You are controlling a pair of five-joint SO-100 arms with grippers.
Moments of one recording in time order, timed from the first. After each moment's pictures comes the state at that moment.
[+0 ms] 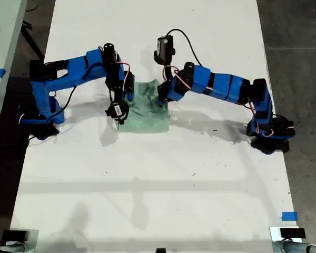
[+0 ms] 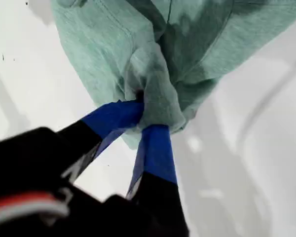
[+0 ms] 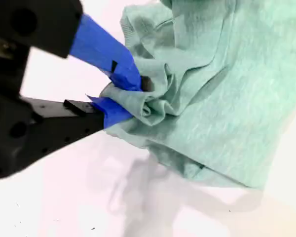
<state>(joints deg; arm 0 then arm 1) -21.7 68.7 57.7 97.8 22.9 12.8 60.6 47.1 75.6 -38.0</state>
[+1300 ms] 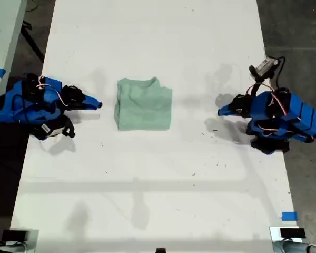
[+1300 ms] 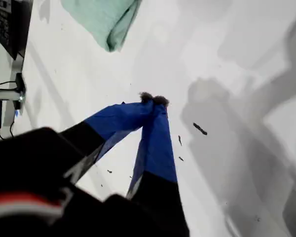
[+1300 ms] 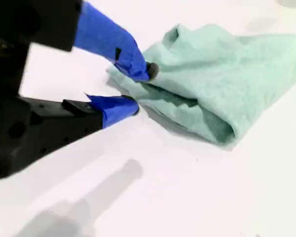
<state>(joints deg) -15.0 193.3 165.7 76.6 3.6 15.6 194.2 166.2 72.5 -7.1</state>
